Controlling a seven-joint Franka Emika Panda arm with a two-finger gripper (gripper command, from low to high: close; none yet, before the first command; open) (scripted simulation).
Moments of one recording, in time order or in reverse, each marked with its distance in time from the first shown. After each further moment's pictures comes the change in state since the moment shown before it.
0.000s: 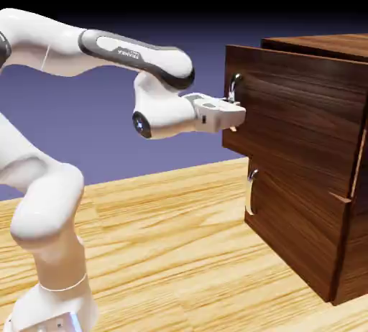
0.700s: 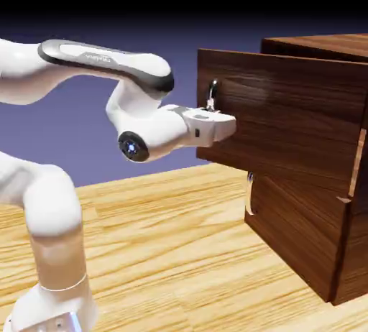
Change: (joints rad) arm 0.285 -0.365 -0.522 -0.343 -0.886 -0.193 0.499
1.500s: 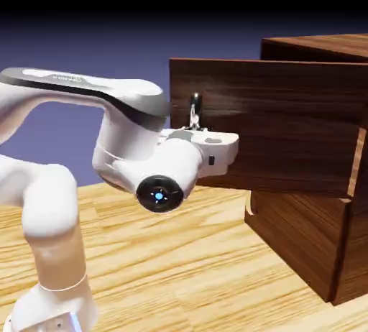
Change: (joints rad) arm -0.104 0.030 -0.696 0.132 -1.003 -0.732 0.256
